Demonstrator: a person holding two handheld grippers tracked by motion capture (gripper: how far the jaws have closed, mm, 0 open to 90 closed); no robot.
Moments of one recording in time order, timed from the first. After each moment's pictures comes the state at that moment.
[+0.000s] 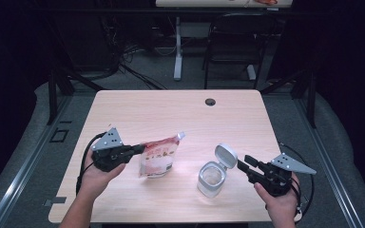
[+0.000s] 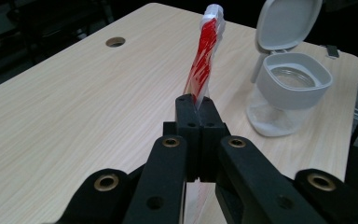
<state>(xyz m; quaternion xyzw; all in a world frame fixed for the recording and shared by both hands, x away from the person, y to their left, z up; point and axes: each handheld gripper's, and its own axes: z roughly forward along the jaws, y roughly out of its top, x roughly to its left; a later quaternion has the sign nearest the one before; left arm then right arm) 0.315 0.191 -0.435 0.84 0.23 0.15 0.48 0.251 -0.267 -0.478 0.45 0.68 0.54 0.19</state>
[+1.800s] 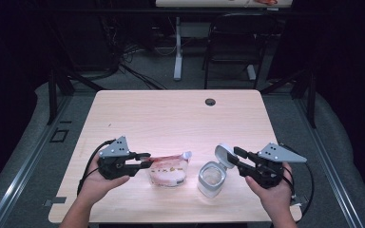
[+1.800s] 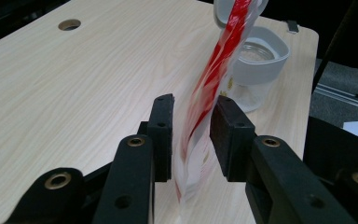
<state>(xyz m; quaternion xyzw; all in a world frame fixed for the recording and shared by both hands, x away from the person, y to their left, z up) 0.306 0.182 -0.447 0.86 0.20 0.09 0.46 0.260 -0.236 -0.439 0.38 0.73 0.53 0.21</state>
